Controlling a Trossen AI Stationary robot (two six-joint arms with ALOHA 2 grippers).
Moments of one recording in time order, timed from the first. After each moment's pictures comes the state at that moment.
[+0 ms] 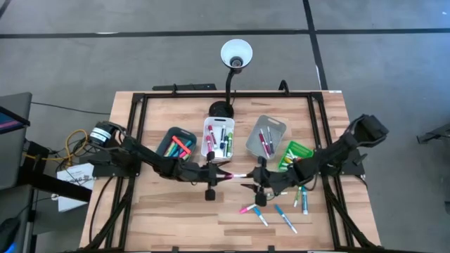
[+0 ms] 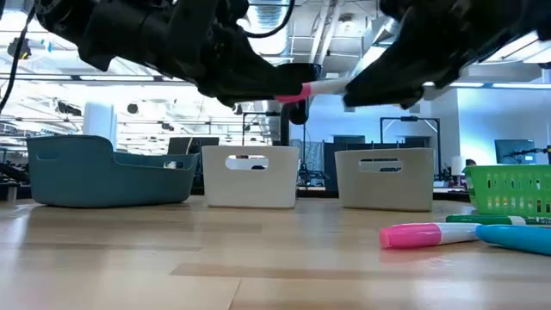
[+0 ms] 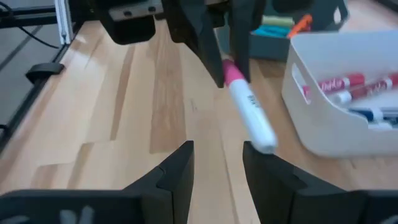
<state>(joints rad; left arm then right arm) -0.34 1.73 0.72 0.73 -0.33 0.03 0.47 1.53 0.67 0.31 0.44 0.29</state>
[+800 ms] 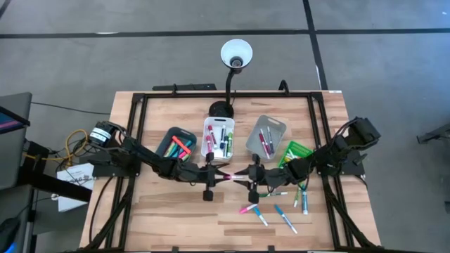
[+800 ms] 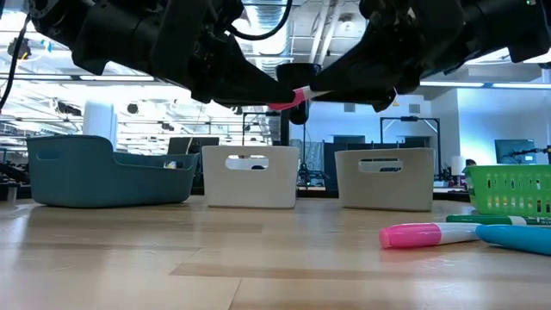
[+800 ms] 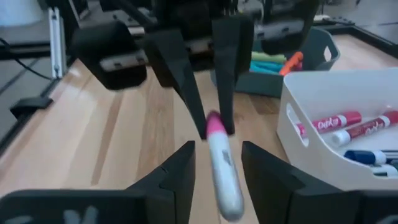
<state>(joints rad) -0.34 1.73 0.69 0.74 -0.32 0.10 0.41 1.64 0.67 0.58 0.44 0.18</state>
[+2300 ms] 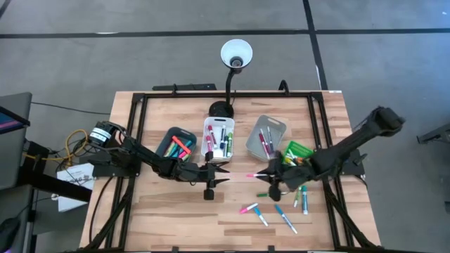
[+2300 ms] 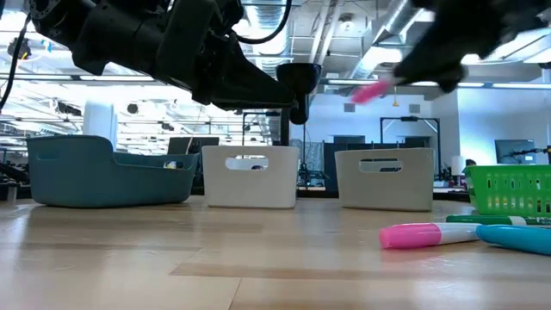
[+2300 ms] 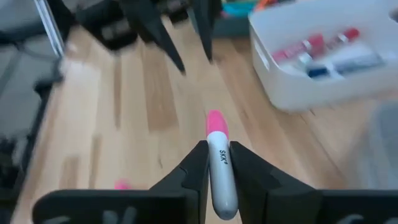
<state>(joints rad) -0.34 1.73 0.69 0.74 -0.35 0.06 0.50 1.28 0.67 -0.05 0.47 0.53</state>
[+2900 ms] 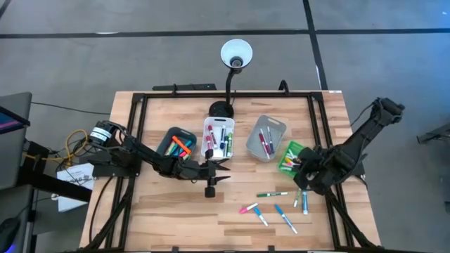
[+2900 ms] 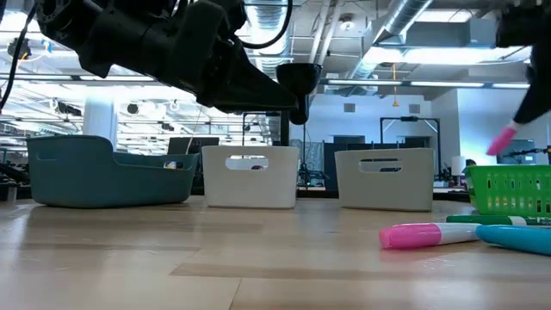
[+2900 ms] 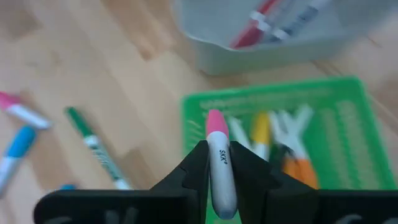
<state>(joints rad) -0.32 1.73 0.69 0.74 -0.35 0.05 0.77 0.97 0.67 -1.06 0.55 1.32</state>
